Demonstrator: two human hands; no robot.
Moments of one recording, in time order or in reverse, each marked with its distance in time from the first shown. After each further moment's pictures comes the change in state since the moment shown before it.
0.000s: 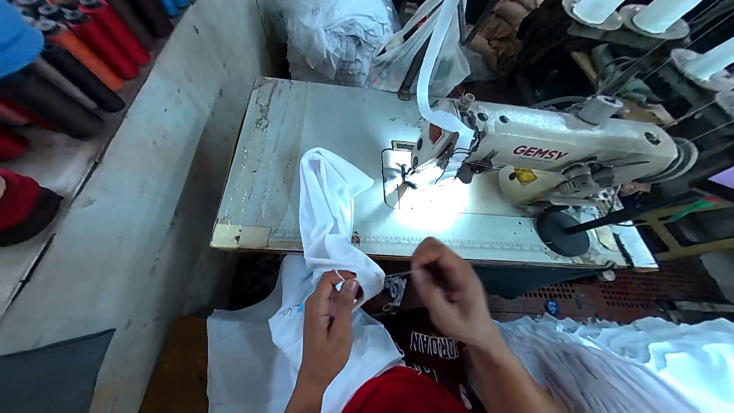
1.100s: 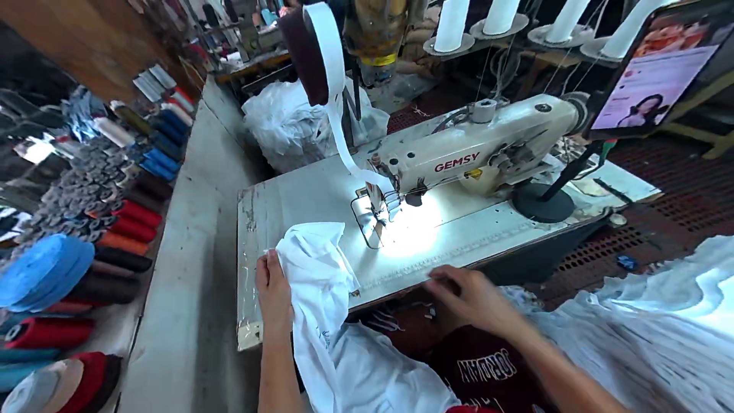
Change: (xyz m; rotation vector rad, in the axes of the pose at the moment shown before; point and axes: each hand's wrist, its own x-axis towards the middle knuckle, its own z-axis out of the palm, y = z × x) left_hand 0.182 0.006 -0.027 0.361 0.206 -0.175; right_hand -0.060 0.051 -0.066 -0.376 0.065 0.547
